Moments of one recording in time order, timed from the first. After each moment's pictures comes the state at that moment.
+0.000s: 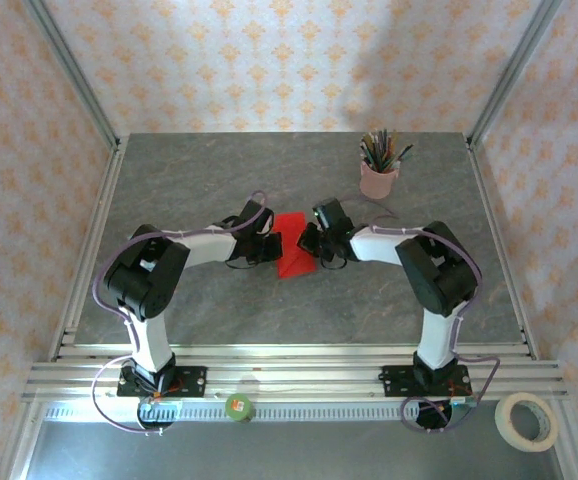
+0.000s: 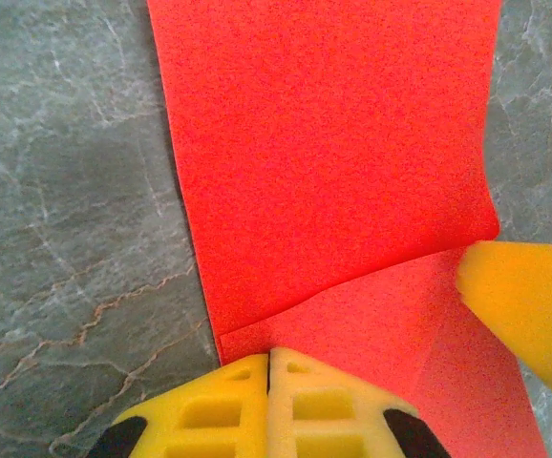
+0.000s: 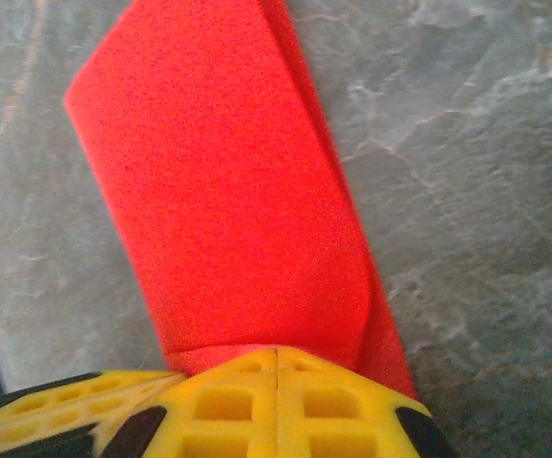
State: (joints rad) left arm -0.49 1.86 1.01 -0.18 0.22 -0.67; right arm 0.58 1.88 1.02 -0.03 -0.24 0.98
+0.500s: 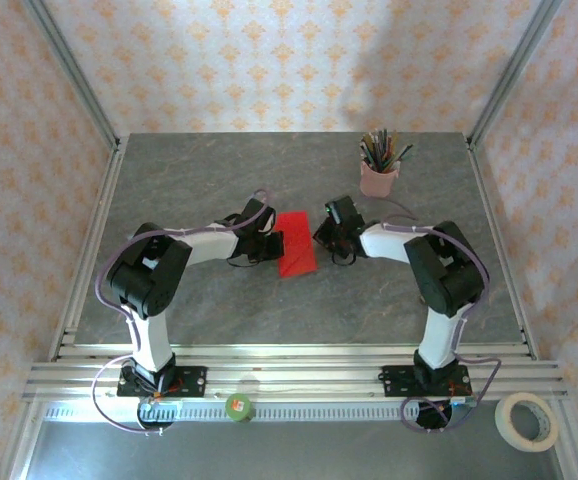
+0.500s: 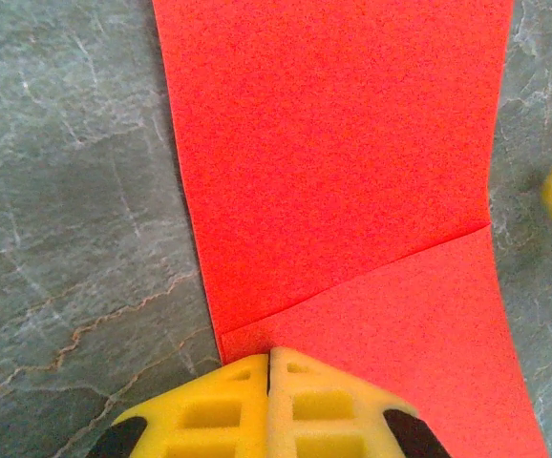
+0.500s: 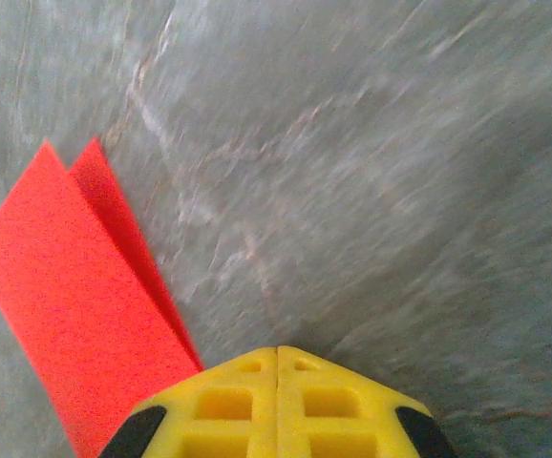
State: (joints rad) left arm -0.49 1.87 1.04 -0.20 0.23 -0.65; right arm 0.50 1.83 0.99 -0.09 -0.06 1.04
